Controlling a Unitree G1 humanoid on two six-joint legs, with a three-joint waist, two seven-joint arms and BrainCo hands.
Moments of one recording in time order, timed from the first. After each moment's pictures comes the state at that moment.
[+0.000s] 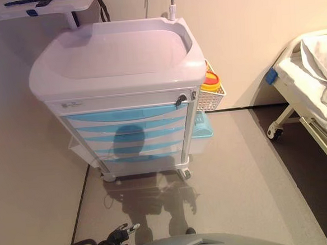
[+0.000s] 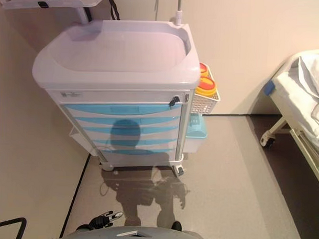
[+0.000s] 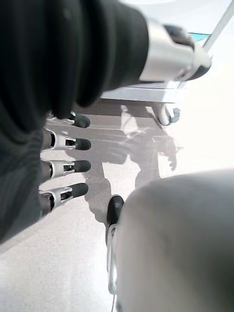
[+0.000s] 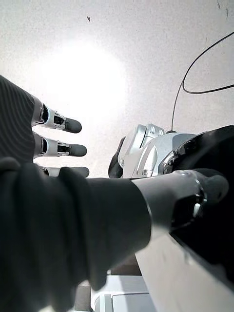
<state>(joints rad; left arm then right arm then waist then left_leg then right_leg) -0.01 0.22 -0.20 1.31 -0.35 -0.14 -0.15 0.08 -0.27 0.23 1.33 0.12 -0.07 0.22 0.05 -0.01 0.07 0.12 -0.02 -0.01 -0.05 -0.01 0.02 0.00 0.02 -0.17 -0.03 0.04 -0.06</state>
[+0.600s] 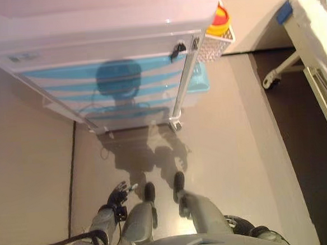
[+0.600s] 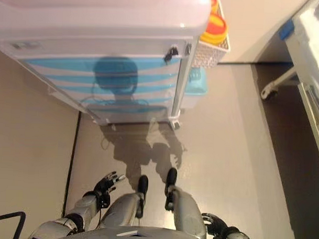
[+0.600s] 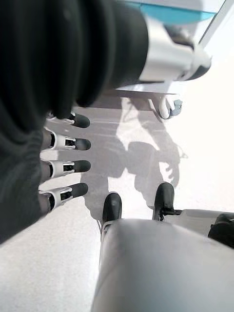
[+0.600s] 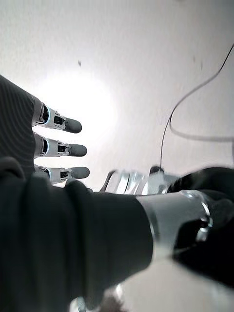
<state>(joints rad) -0.23 0.22 -0.21 1.27 -0.45 -0.25 -0.12 -0.02 -0.29 0.31 1.25 0.19 -0.16 0.27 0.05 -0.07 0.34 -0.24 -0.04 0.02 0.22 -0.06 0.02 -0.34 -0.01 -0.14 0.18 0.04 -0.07</state>
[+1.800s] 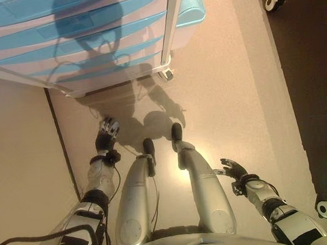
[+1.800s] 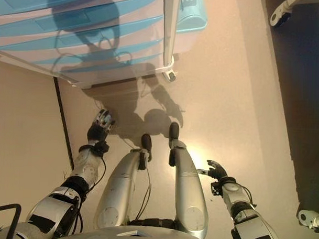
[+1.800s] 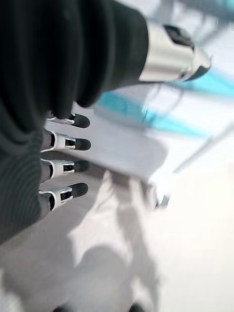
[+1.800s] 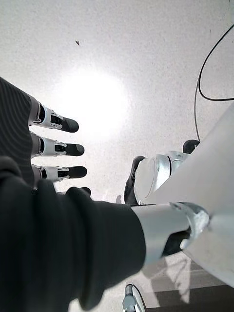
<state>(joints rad) -0.39 0.30 -0.16 0.90 -1.01 -0.44 -0.21 -0.28 -0.33 0.28 1.15 0.30 -0.13 0.10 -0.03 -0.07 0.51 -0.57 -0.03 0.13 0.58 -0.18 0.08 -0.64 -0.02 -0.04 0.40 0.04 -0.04</state>
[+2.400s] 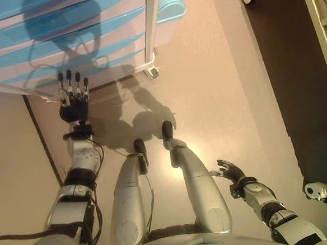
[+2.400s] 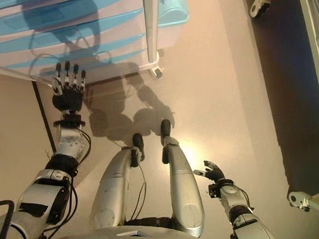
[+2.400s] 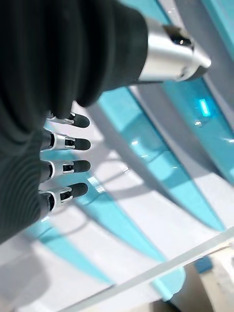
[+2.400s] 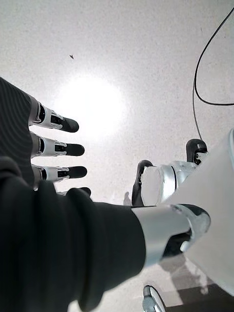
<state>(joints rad) -0.61 0.42 0.00 0.71 -1.44 -0.46 -0.51 -0.24 -0.31 0.28 1.12 0.32 -0.15 0.12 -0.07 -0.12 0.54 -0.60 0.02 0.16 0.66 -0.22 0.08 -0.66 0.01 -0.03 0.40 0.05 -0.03</state>
